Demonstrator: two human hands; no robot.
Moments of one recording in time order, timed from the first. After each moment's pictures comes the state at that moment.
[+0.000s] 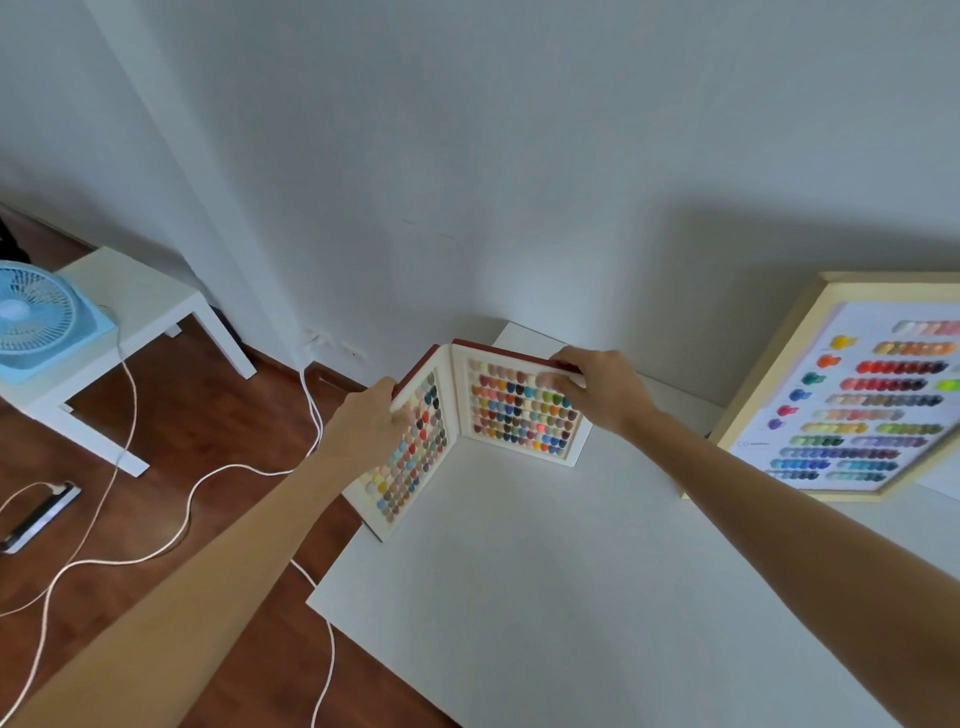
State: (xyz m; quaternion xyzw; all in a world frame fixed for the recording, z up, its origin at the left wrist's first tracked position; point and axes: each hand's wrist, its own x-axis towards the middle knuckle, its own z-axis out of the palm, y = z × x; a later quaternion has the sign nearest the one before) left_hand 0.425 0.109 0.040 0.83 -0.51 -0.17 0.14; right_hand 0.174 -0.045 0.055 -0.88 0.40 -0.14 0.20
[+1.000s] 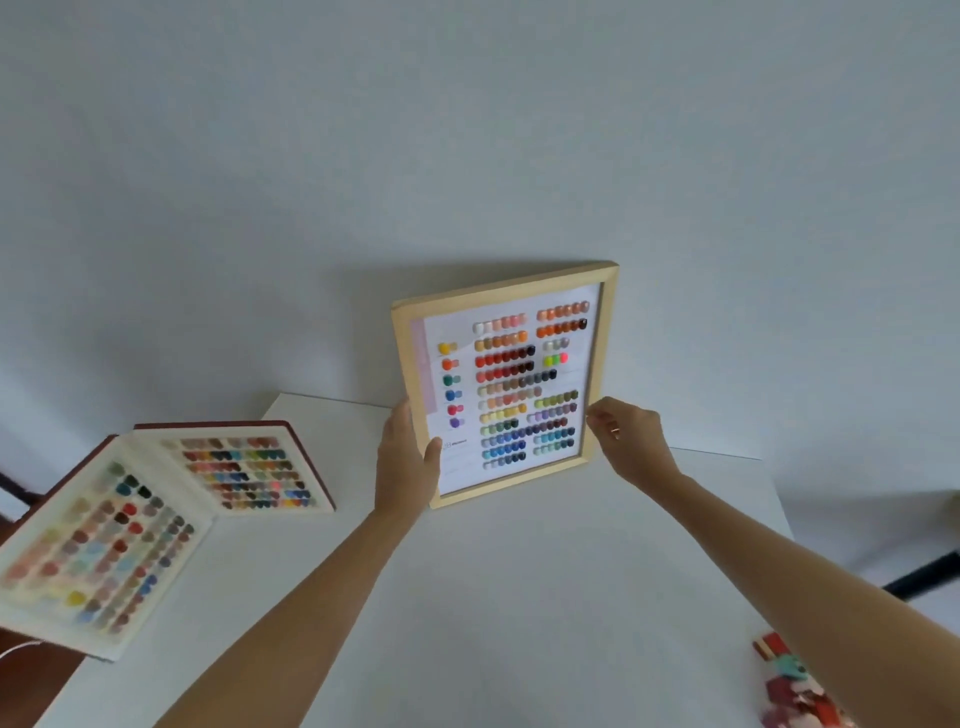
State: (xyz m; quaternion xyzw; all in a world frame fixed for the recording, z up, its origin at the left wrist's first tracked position) left_hand 0.030 0.006 0.041 0.70 -0.56 -0.18 0.41; right_hand -0.244 -0.045 0.055 -0.72 0.59 -0.31 0.18
